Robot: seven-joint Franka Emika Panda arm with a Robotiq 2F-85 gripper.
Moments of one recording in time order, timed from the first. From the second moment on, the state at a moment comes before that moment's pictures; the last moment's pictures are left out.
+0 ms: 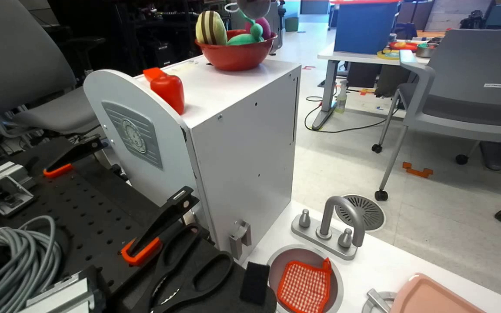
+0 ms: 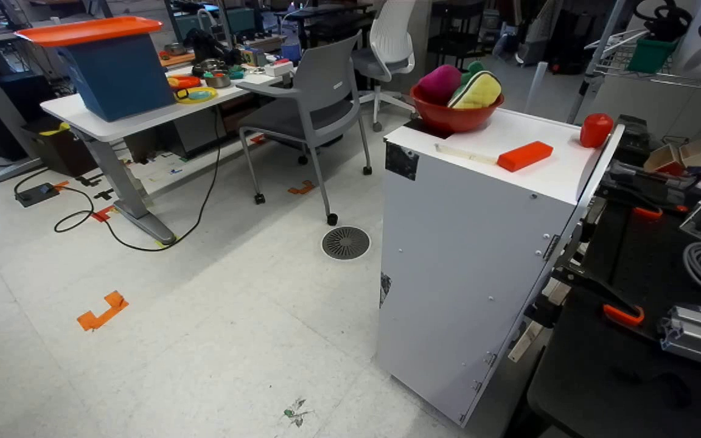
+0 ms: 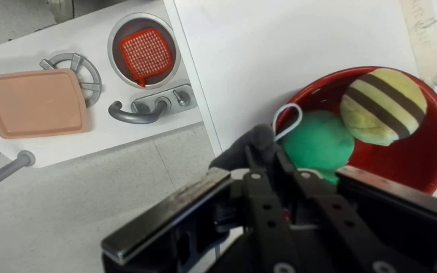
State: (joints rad) arm -0.07 0.16 -0.06 -2.04 -0.01 2.20 0.11
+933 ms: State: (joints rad) arm 0.03 0.19 -0.06 -1.95 -0.24 2.15 0.29
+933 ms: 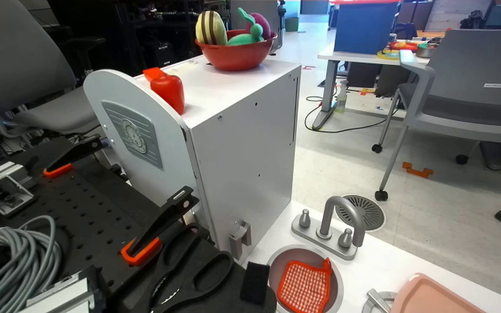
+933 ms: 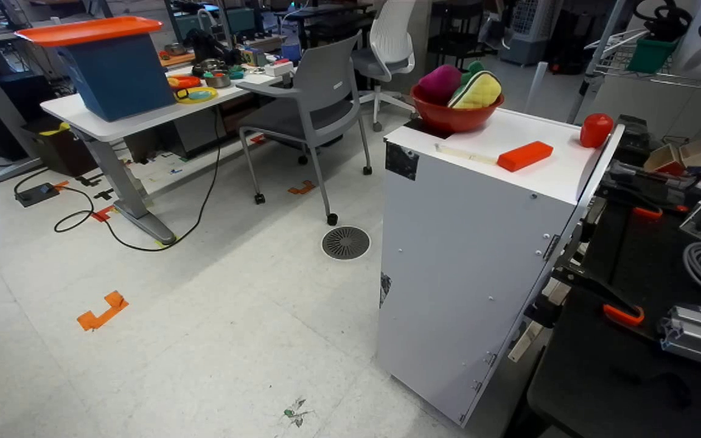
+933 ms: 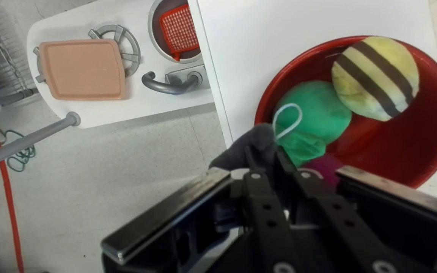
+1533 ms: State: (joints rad) arm 0.05 0.14 -0.03 -1.96 -0.19 2.21 0.28
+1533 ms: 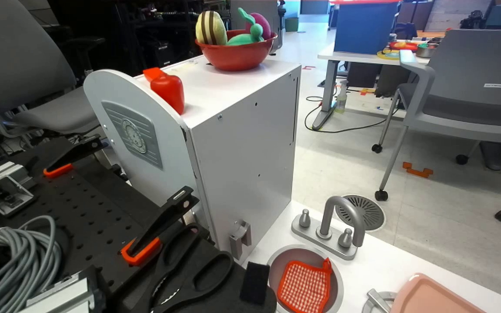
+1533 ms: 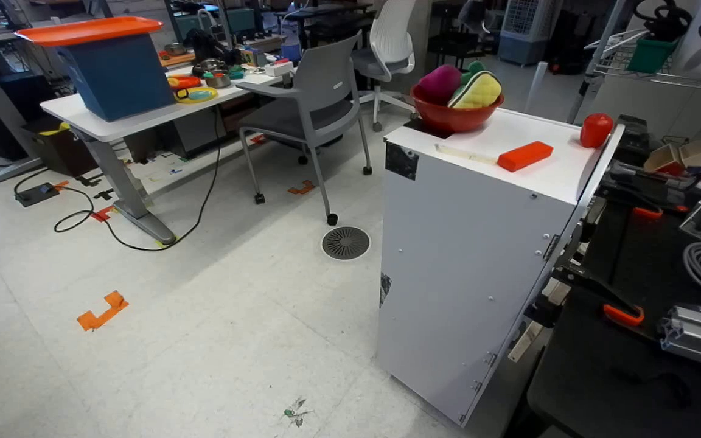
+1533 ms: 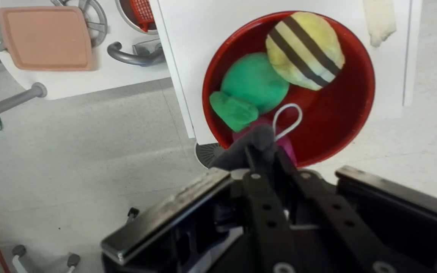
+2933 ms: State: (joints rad) arm 0.03 0.14 -0.03 -2.01 -0.07 2.24 0.20
